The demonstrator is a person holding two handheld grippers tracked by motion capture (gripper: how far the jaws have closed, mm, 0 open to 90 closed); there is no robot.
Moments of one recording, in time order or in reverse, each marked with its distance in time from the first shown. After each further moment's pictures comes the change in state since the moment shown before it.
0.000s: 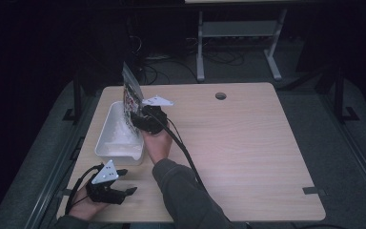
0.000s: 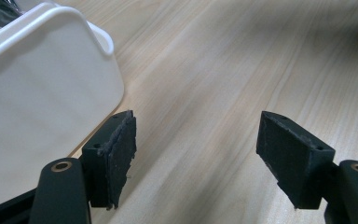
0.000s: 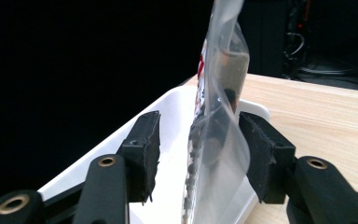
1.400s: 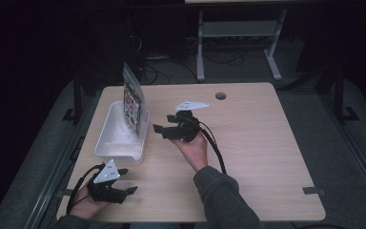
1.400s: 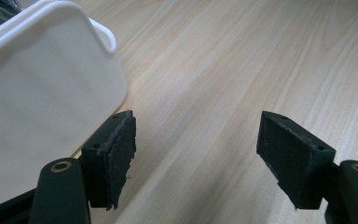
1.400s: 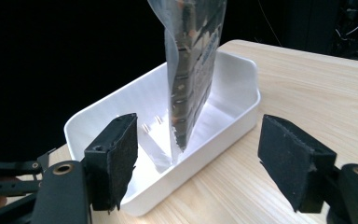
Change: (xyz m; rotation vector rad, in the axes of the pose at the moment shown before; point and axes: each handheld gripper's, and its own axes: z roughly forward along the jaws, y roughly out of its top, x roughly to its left) left arm 0.002 -0.001 0.005 0.007 0.006 0.002; right arm -0.059 -0.011 -0.079 0.100 0.209 -0.043
